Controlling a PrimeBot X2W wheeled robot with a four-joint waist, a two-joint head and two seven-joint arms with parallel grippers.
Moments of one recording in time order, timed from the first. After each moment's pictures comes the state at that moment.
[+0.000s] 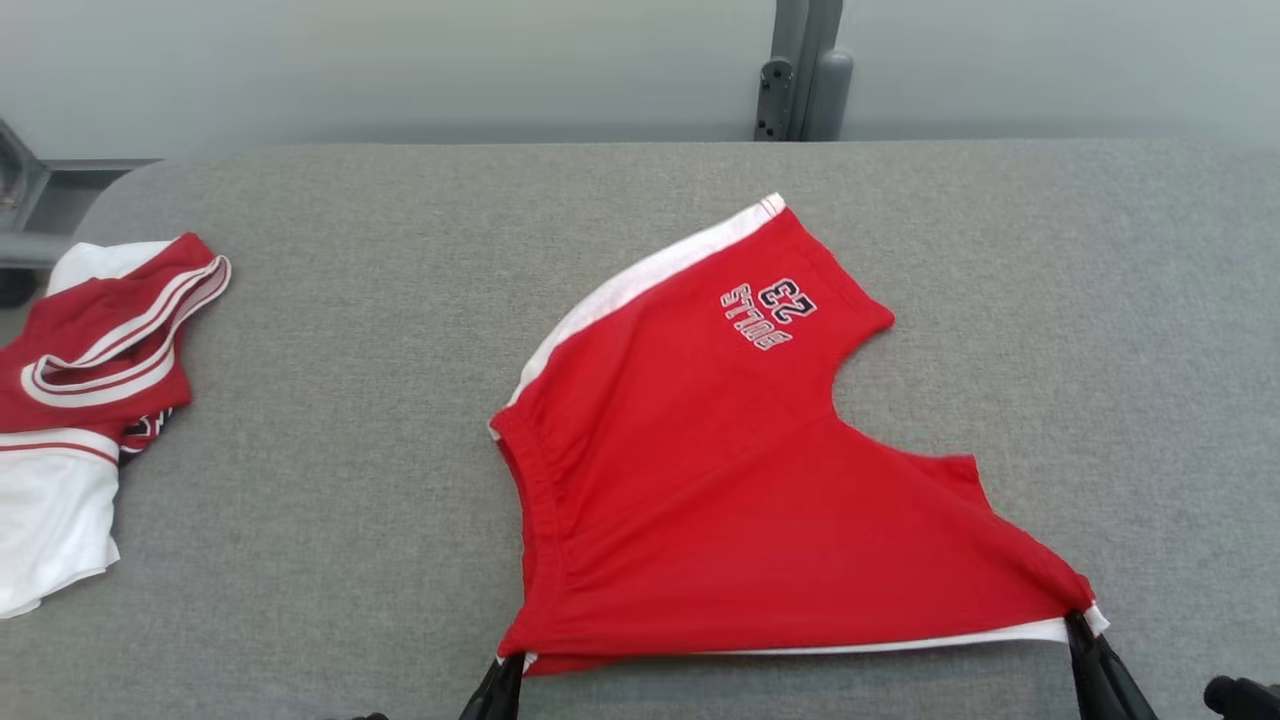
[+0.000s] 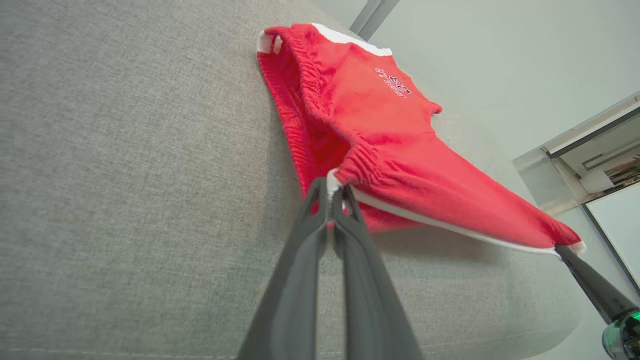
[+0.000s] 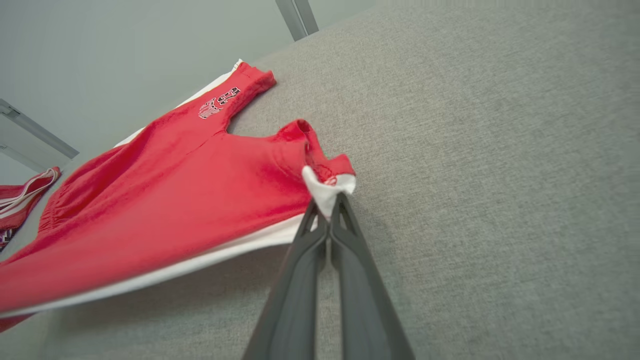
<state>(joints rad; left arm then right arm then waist) 0.19 0.24 -0.51 0.02 -0.81 0.06 -0.21 0.30 -0.07 -0.05 0.03 0.48 0.13 -0.15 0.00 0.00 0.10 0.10</state>
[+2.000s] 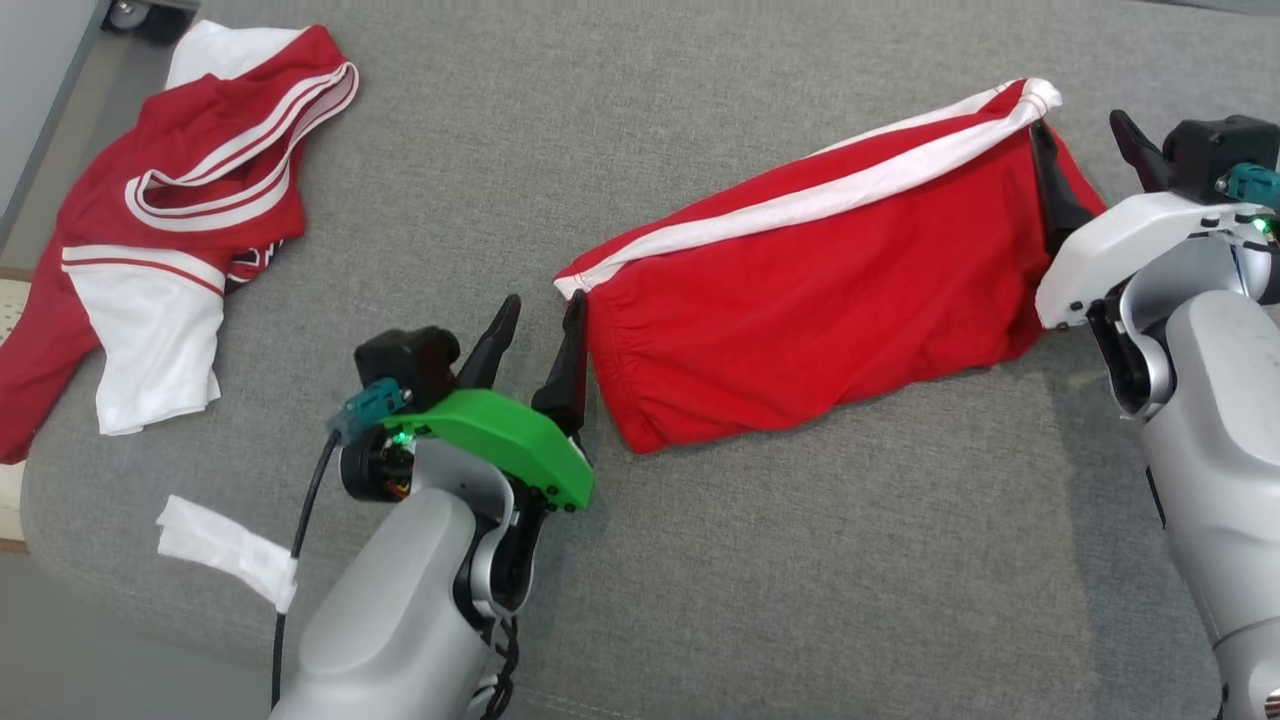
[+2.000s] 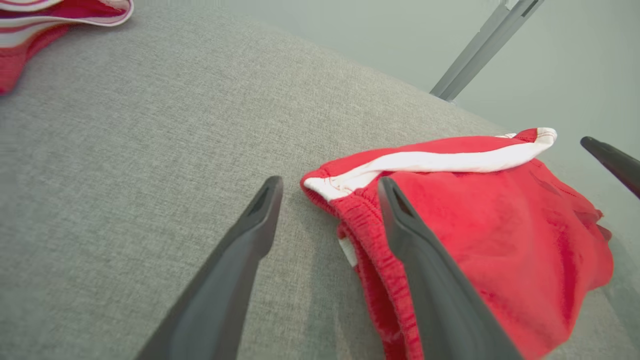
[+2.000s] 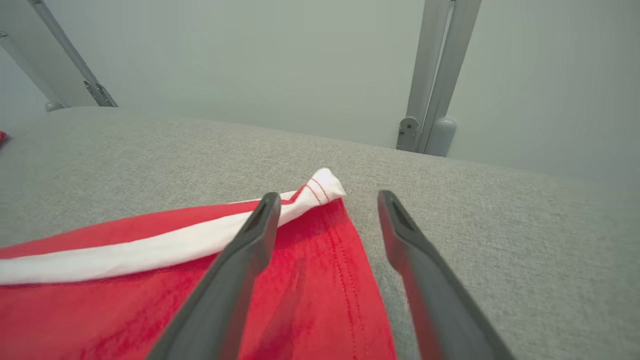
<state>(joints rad) -0.53 0.07 -0.56 0.48 -0.79 0.08 -0.15 -0.74 -0.26 0.08 0.67 0.24 0.13 -0.07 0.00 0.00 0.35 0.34</state>
